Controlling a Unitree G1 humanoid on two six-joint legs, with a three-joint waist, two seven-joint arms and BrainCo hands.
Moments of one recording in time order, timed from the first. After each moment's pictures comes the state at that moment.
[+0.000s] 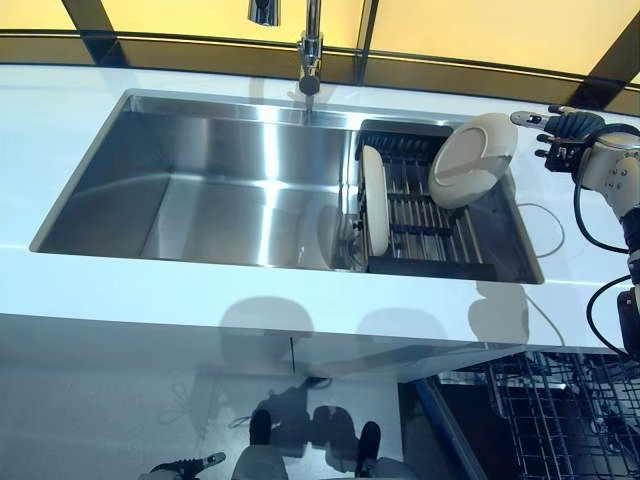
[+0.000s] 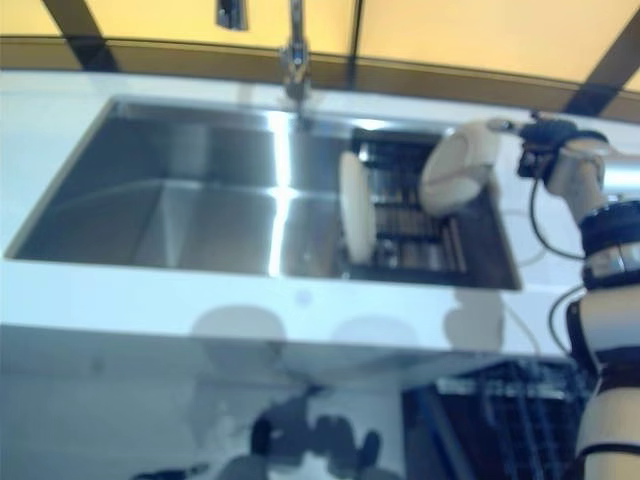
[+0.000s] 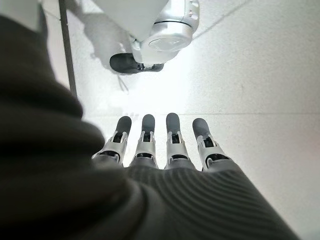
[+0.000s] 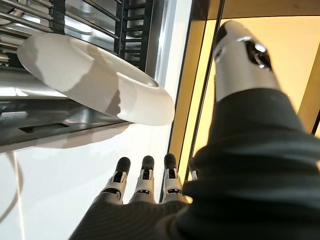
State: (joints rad) left arm -0.06 0.37 -0.21 1.23 -0.28 0.22 -0.02; right arm -1.24 -0.91 0.41 0.89 0.80 0.55 -0.08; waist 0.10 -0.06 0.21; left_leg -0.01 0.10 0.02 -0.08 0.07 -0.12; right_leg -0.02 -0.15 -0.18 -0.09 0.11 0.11
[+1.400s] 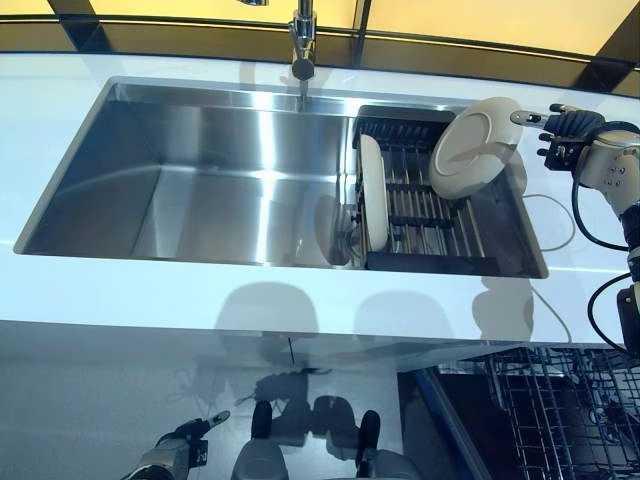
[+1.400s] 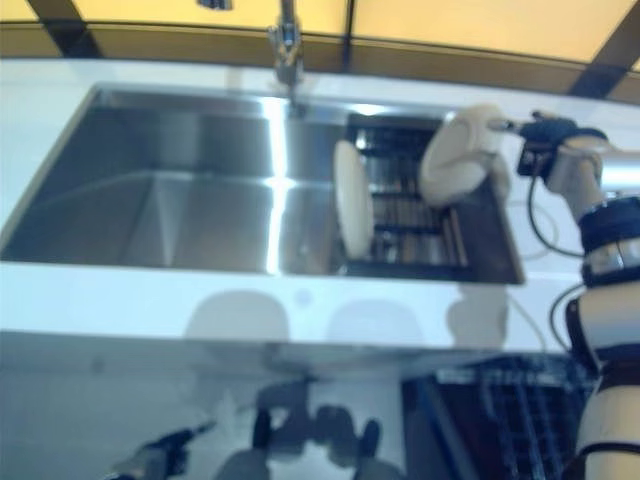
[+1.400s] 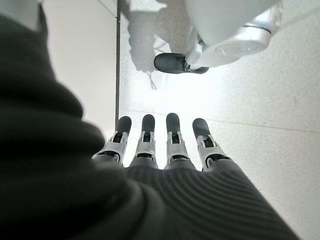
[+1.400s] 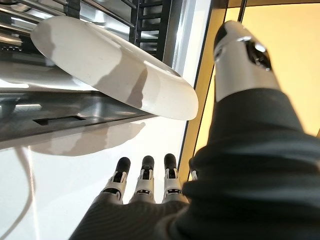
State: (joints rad) left arm -0.11 0.37 -0.22 1.14 -0.41 0.17 0.04; right arm -1.26 -0.91 0.44 0.91 0.80 0.55 -0.10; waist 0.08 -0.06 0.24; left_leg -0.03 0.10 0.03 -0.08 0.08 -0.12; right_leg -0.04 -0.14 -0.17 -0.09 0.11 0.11
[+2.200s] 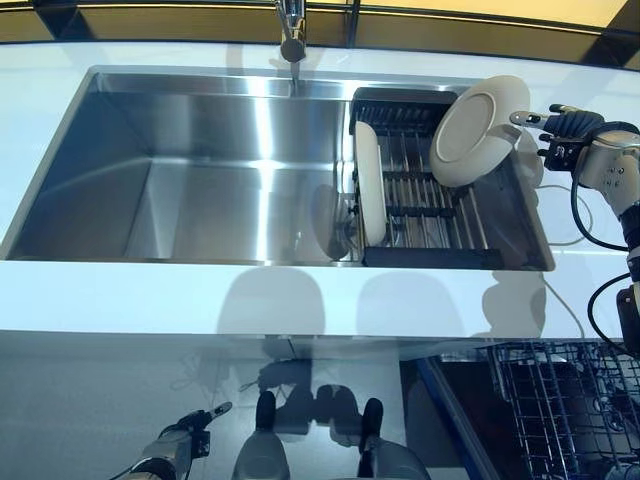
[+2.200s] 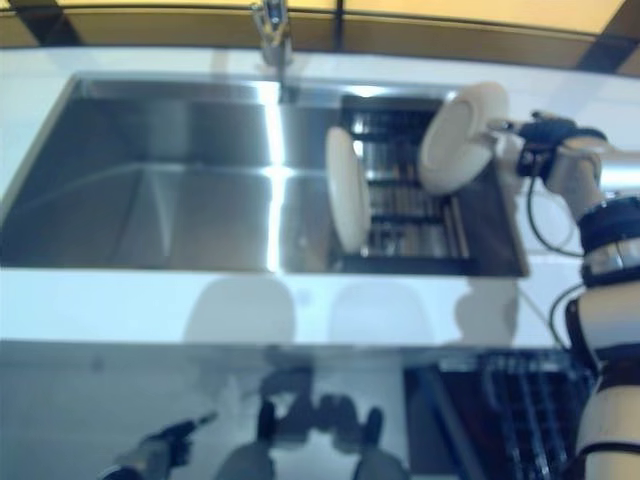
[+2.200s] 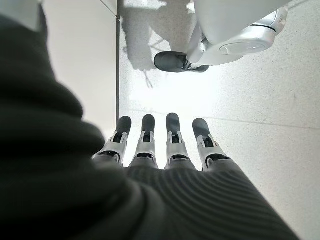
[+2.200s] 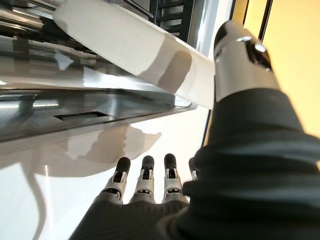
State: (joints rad) left arm -0.14 0.37 -0.22 1.14 -0.43 0.17 0.04; right arm -1.26 -0.91 0.44 0.91 0.80 0.55 -0.10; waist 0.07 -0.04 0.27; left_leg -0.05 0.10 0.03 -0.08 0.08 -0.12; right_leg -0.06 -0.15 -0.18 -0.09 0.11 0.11
